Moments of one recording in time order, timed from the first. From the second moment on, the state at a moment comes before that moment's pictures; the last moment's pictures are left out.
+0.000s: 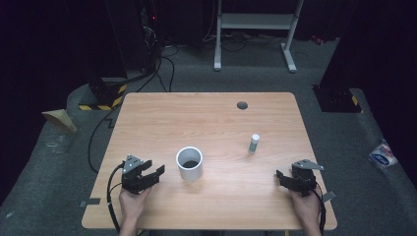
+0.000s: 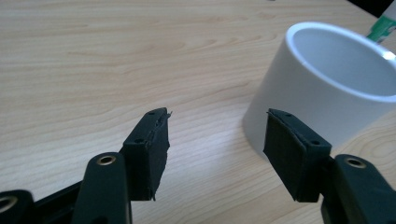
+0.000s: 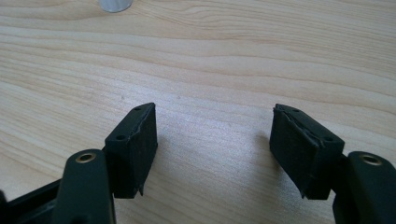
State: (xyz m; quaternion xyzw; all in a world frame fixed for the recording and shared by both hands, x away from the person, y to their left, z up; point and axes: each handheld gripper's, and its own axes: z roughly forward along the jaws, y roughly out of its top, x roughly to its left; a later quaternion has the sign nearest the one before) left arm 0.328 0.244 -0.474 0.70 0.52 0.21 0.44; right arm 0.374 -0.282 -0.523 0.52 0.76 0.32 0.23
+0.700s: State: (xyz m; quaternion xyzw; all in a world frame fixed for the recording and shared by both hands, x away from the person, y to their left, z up) left arm 0.339 0.216 -0.444 0.72 0.48 0.20 0.45; right arm 0.374 -0.282 -0.523 0.52 0.76 0.32 0.23
